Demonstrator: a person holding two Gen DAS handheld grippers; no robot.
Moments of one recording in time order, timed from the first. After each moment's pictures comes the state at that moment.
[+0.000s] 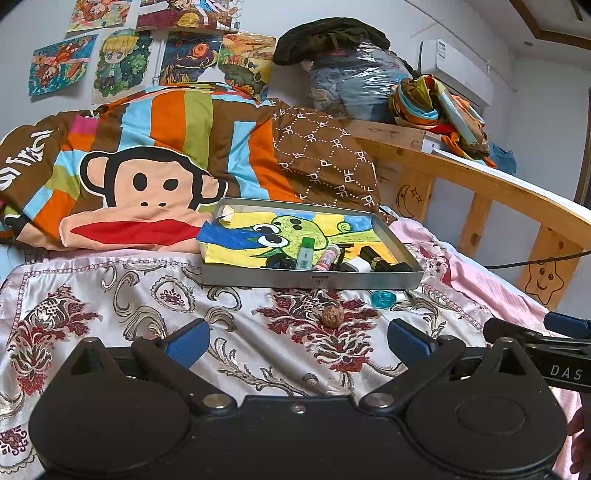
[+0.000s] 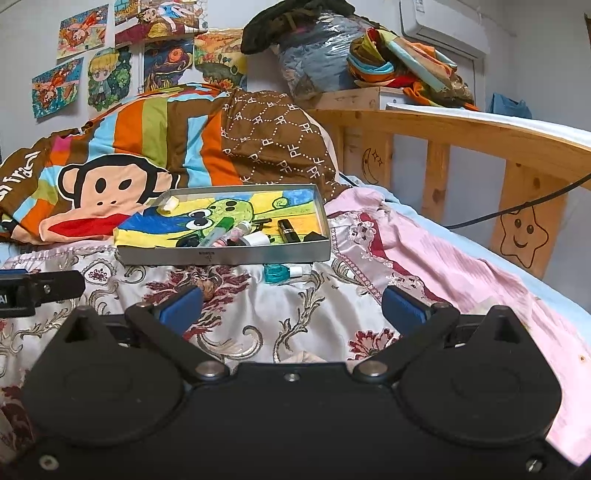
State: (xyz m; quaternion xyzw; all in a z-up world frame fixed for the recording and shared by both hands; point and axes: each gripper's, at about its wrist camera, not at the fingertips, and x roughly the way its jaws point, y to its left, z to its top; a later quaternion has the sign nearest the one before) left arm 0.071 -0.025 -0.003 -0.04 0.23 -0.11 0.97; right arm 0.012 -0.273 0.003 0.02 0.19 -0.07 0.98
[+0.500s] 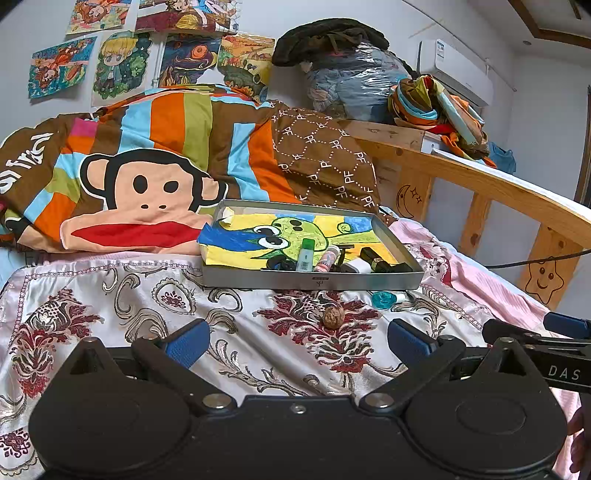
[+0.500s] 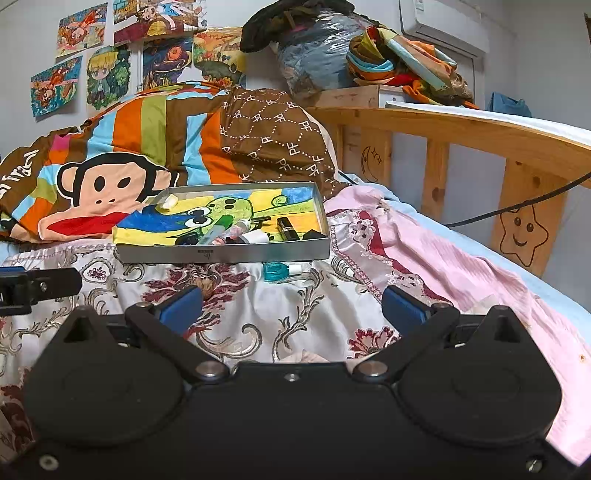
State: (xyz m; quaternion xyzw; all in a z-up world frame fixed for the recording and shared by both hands) left arm 0.071 -0.026 -0.003 -0.04 0.23 -0.11 0.97; right arm 0.016 -0.273 0.000 0.02 0.19 -0.07 0.98
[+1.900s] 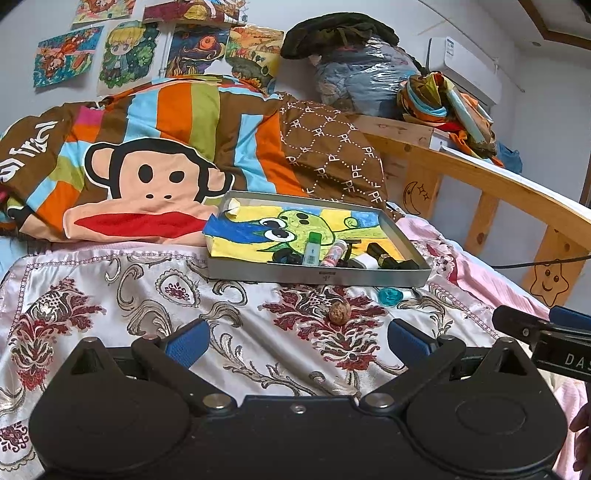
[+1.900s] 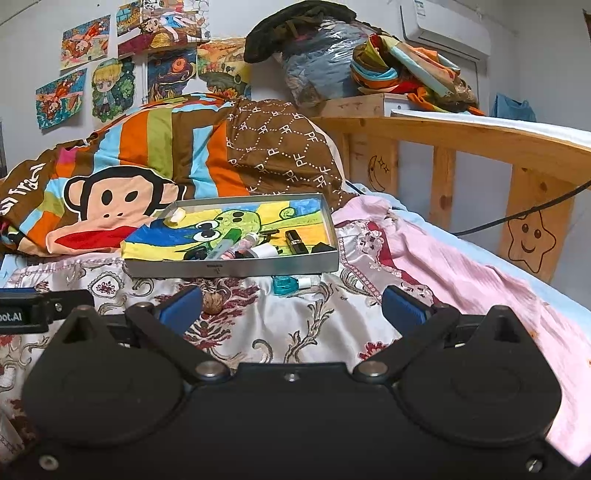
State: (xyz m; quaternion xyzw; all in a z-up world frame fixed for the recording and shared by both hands) left arm 0.079 -0.020 -0.005 -0.05 0.25 -0.10 0.96; right arm 0.021 -0.267 0.002 0.03 0.17 -0.06 0.98
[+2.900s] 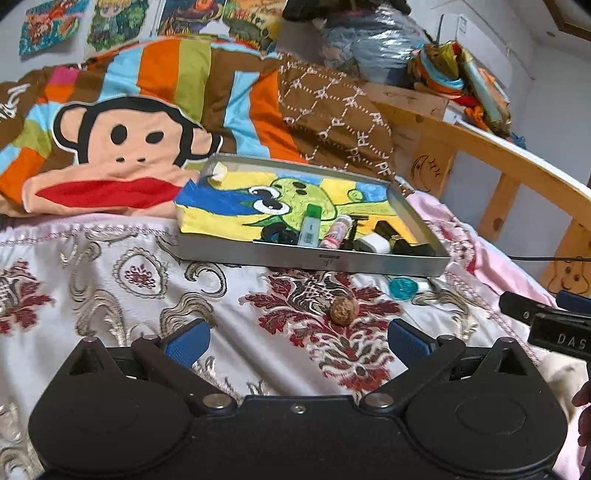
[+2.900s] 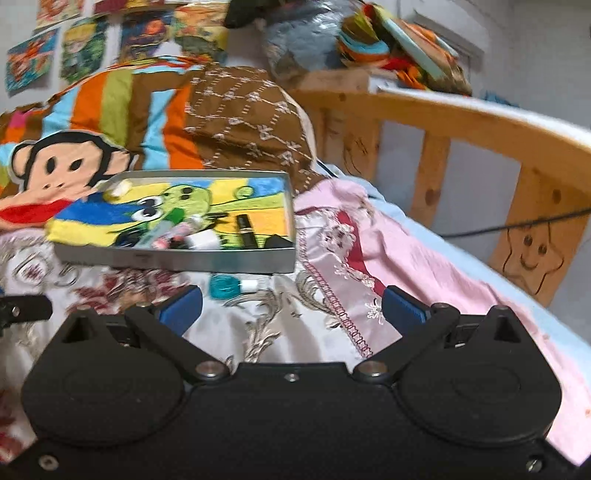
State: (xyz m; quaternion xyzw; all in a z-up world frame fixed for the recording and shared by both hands) left arm 0.162 -0.037 -0.042 -0.06 0.30 -0.11 0.95; right arm 0.111 -0.305 -0.017 0.00 0.22 -0.12 0.97
